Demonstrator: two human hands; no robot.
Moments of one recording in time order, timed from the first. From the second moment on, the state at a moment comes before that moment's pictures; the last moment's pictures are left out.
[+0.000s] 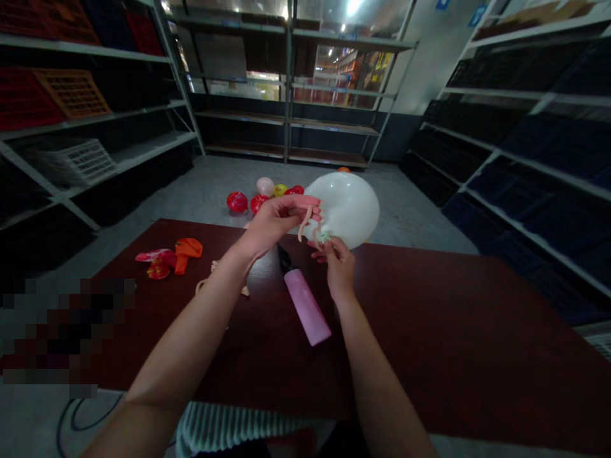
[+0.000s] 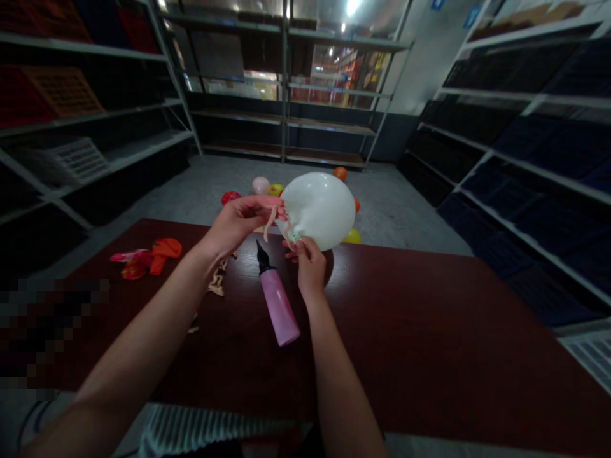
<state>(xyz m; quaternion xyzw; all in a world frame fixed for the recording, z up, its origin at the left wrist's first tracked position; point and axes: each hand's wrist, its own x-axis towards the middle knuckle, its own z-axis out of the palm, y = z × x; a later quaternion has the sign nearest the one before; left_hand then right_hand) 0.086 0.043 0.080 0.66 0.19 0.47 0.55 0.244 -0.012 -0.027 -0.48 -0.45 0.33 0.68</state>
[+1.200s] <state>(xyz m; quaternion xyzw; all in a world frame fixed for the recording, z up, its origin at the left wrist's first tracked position) 0.056 0.048 0.086 0.75 0.16 0.50 0.39 0.221 0.007 0.053 -0.39 -0.56 0.44 0.58</state>
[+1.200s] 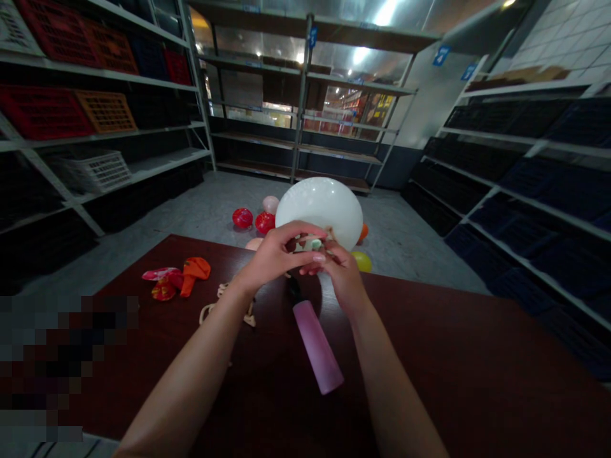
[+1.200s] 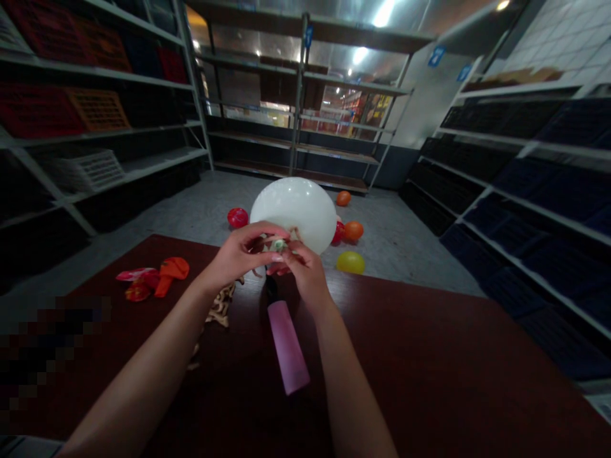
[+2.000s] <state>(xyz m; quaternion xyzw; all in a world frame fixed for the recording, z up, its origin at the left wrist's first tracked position) 0.080 0.041 0.076 0.75 0.24 0.56 0.26 0.232 -0.001 0.065 -0.34 -0.51 0.58 0.54</state>
